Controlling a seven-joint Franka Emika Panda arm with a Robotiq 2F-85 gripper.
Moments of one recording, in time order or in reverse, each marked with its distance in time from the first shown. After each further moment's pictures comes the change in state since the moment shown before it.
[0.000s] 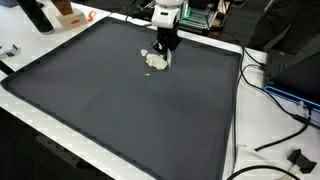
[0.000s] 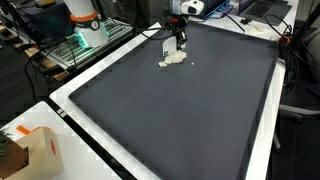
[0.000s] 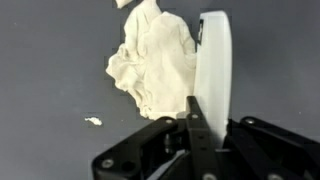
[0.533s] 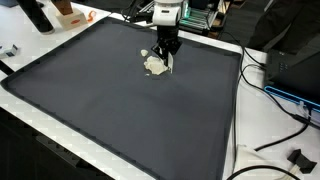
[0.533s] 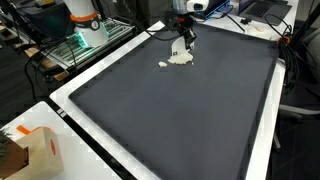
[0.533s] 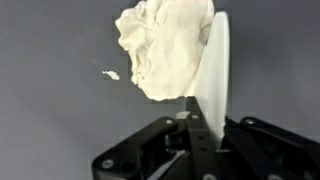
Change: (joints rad) arm -0.048 0.040 0.053 0.025 0.045 0.146 -0.127
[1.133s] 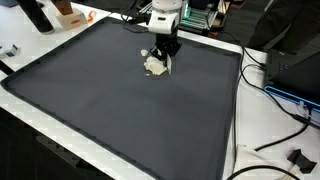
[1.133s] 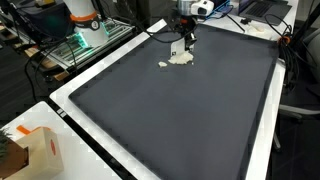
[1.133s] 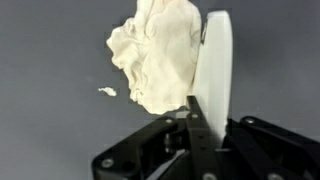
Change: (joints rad) arm 0.022 0.036 -0.023 0.094 -0.012 -0.176 0.107
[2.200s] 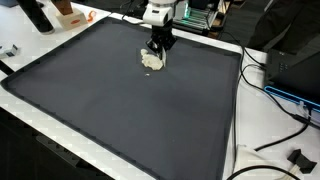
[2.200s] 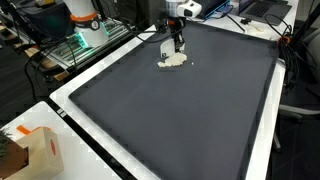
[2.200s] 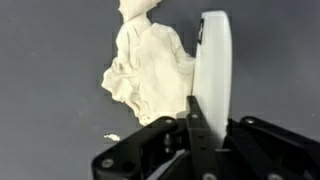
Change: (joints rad) arm -0.021 -0.089 -0.027 -0.148 0.000 0.062 0.031
